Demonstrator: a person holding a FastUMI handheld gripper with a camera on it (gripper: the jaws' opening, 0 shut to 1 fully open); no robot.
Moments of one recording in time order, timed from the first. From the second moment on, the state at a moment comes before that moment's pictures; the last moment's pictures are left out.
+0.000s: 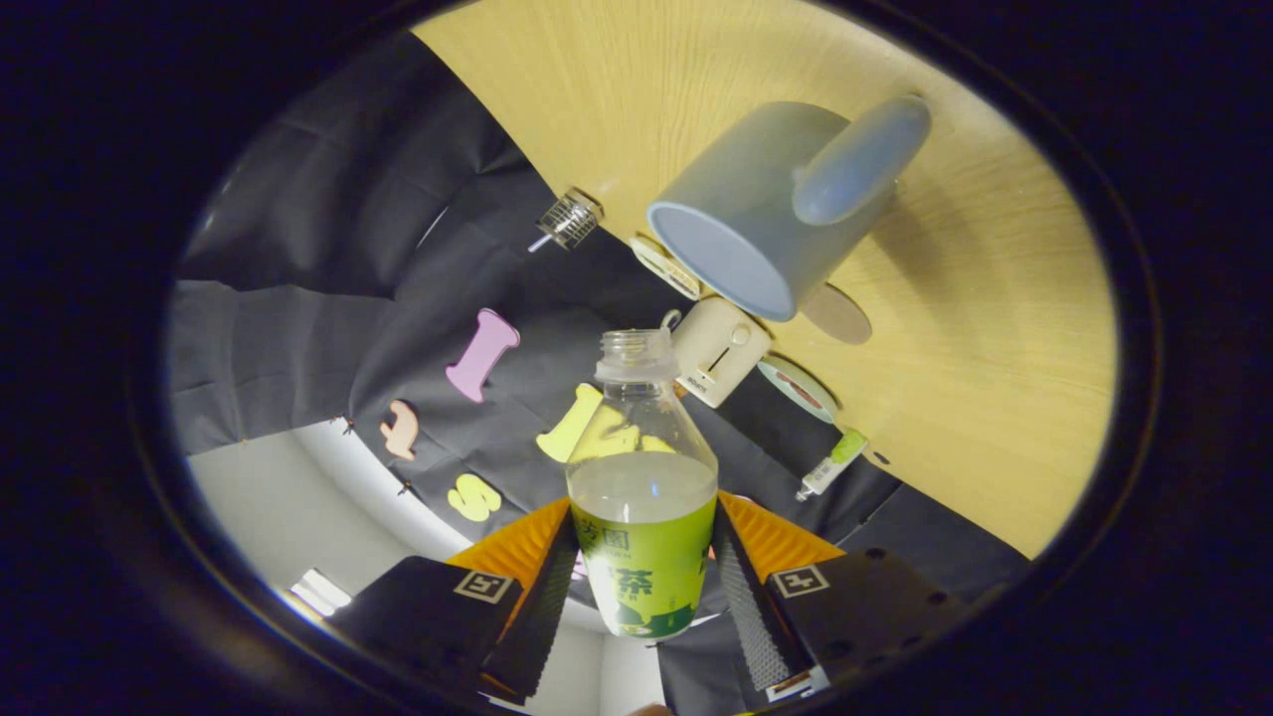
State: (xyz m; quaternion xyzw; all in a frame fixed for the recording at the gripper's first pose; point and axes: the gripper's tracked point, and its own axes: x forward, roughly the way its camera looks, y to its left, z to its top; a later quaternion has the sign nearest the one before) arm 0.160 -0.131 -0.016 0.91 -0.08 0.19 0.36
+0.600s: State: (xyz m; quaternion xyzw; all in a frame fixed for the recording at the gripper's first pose) arm 0.158 -0.116 -0.005 0.77 -0.08 0.16 0.62
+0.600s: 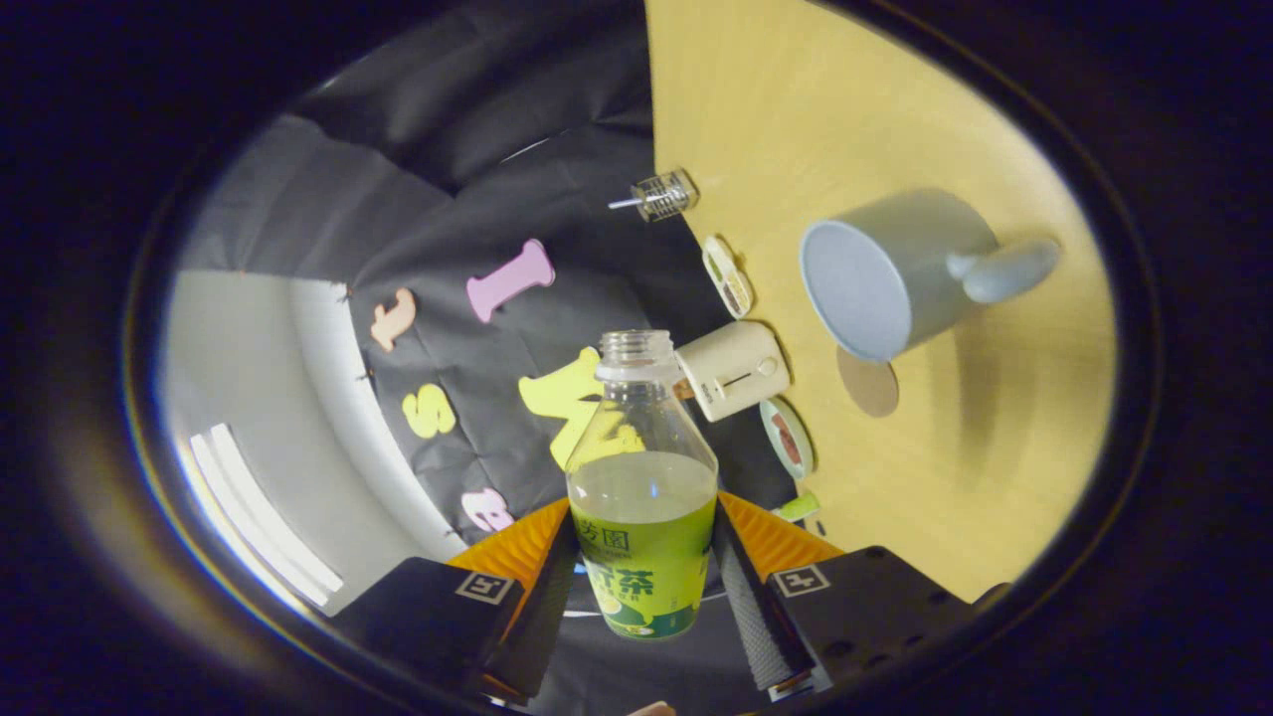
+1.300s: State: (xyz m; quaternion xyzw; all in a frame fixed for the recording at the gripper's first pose) arm 0.129 -0.145 0.051 0.35 -0.09 0.11 0.92
